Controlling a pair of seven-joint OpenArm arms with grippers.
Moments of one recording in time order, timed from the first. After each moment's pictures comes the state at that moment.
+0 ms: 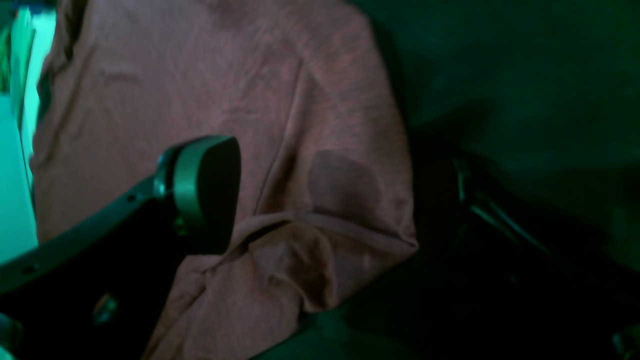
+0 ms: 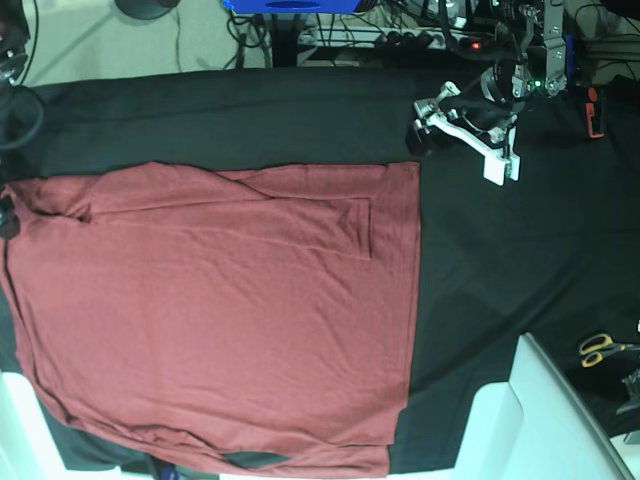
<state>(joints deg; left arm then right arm) 24.1 -12.3 -9.8 90.9 -37.3 -7.6 41.1 13.2 25.7 55.0 25.8 24.6 35.8 -30.7</state>
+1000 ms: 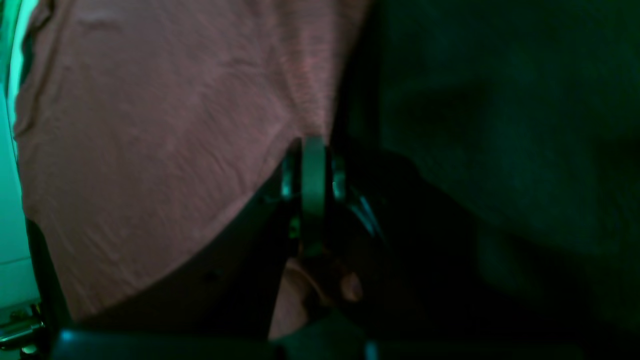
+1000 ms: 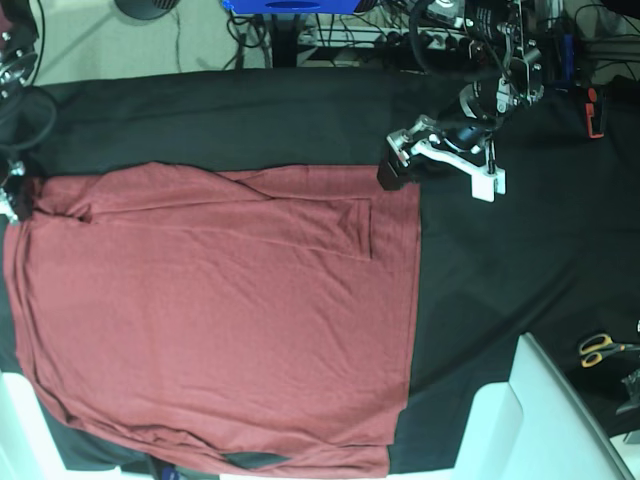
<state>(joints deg) 18.0 -5.2 -13.7 82.3 -40.3 -10.4 38.2 13.1 23.8 53.5 25.8 24.3 35.3 -31.6</state>
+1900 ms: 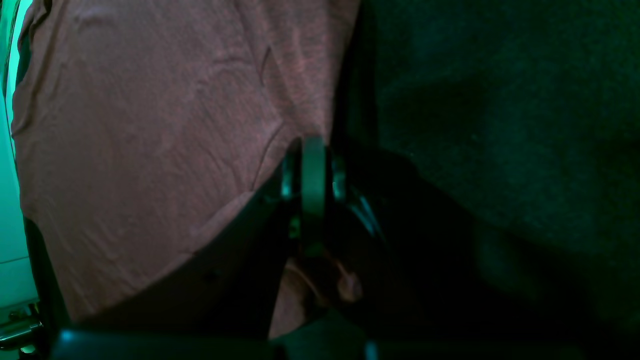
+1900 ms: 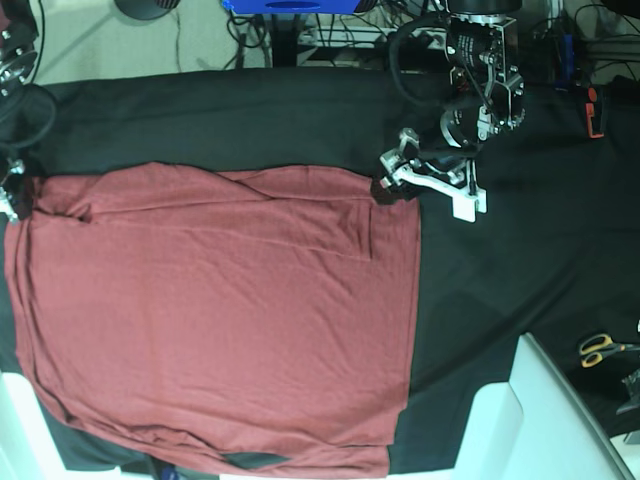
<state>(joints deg) 12.1 -1.7 -13.4 78.4 -38.3 -8.7 39.7 13.0 23.9 53.5 25.8 24.2 35.3 -31.6</state>
